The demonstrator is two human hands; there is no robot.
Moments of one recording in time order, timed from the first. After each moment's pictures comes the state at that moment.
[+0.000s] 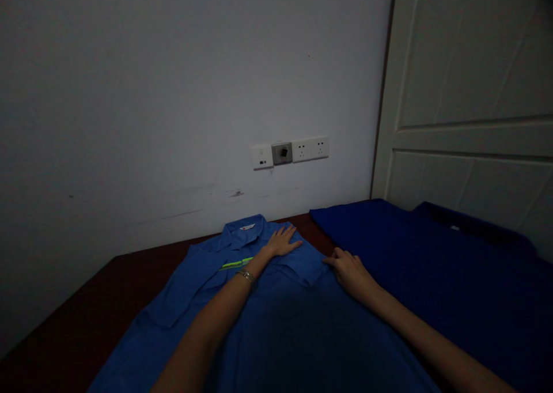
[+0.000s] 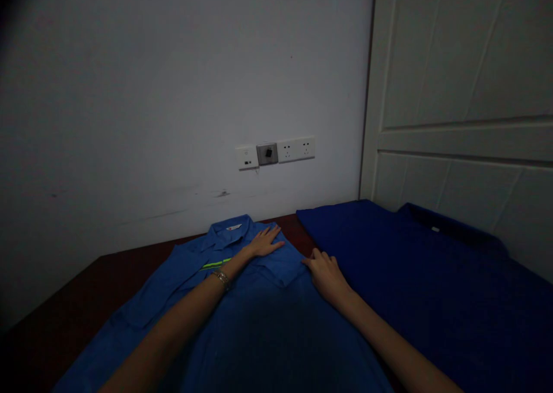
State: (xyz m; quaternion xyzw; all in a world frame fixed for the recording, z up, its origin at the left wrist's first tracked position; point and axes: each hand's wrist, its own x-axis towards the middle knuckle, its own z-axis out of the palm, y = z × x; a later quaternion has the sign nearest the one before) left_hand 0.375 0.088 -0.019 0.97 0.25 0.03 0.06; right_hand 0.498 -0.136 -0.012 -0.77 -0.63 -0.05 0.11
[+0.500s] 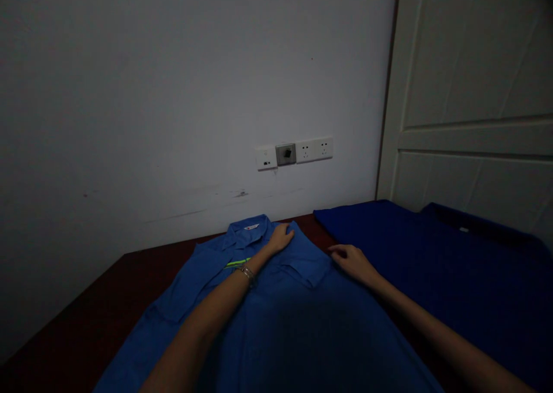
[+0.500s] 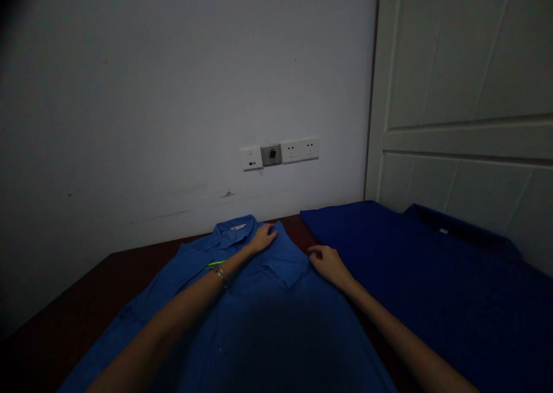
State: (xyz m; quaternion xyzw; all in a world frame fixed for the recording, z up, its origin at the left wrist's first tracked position) left_hand 0.371 0.089 -0.002 0.91 0.35 0.20 0.14; right_hand 0.512 -0.119 0.000 -0.76 -0.56 0.11 0.32
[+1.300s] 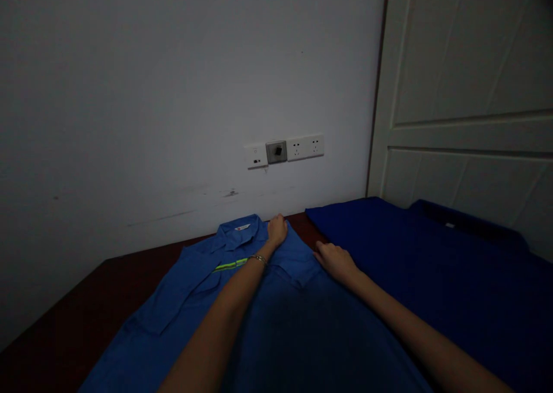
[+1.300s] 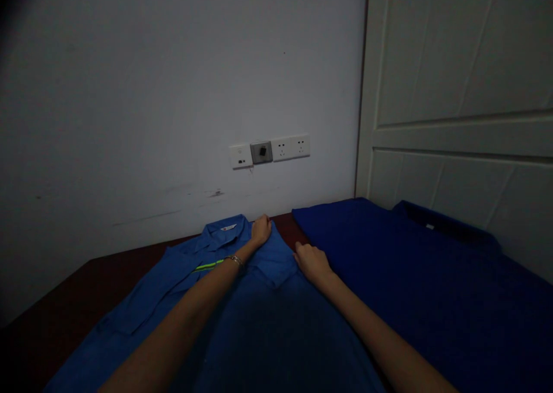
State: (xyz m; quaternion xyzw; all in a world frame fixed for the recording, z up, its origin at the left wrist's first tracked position) left_hand 0.417 0.098 -0.007 0.87 0.44 0.22 0.01; right_hand 0.499 -0.102 0.000 -0.80 -0.59 -0.04 0.10
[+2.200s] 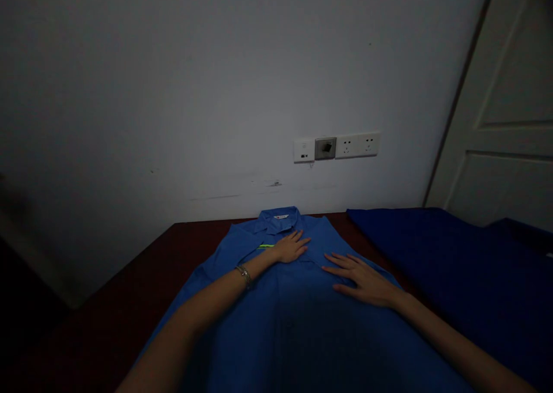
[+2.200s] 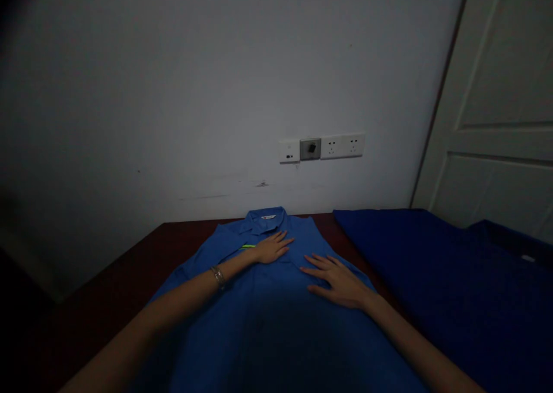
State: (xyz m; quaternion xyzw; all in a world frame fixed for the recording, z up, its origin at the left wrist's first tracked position) left_hand 0.261 0.065 -0.018 0.98 0.20 0.08 0.03; right_hand 0.457 -0.126 0.000 -0.55 -0.81 0.12 0.14
